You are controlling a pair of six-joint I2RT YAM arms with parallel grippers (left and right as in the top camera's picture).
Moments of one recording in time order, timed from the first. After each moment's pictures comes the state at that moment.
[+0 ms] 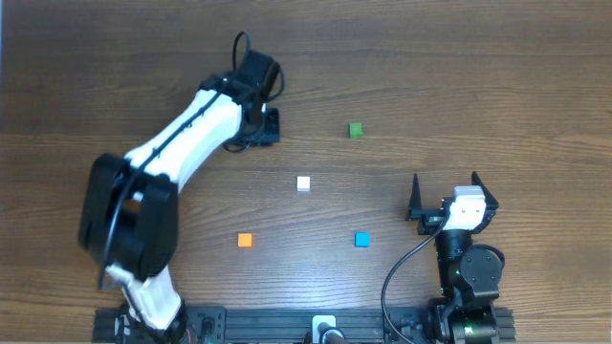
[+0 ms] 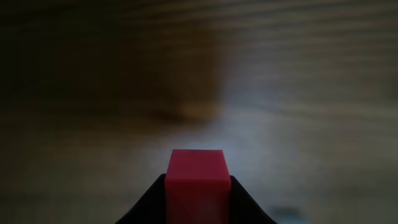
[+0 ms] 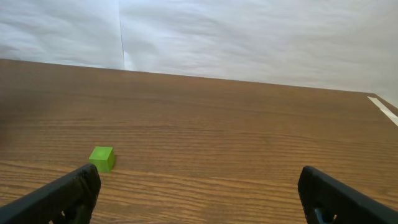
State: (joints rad) left arm -0.44 1.89 1.41 -0.87 -0.03 -0.46; right arm 0.07 0.01 0.01 -0.07 0.07 -0.08
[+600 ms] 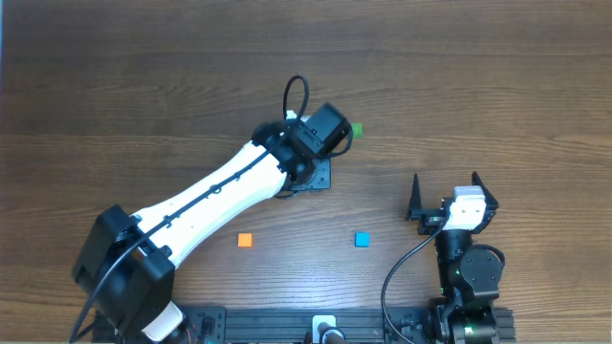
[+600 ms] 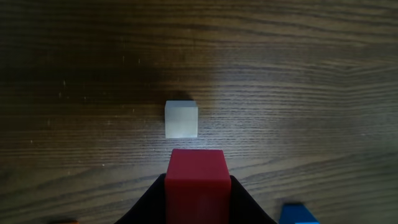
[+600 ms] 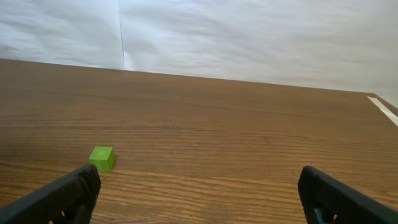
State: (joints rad) left arm -0.79 1.75 1.34 -0.93 -0.08 -0.78; right arm 0.07 0.01 0.01 -0.07 0.07 -0.08
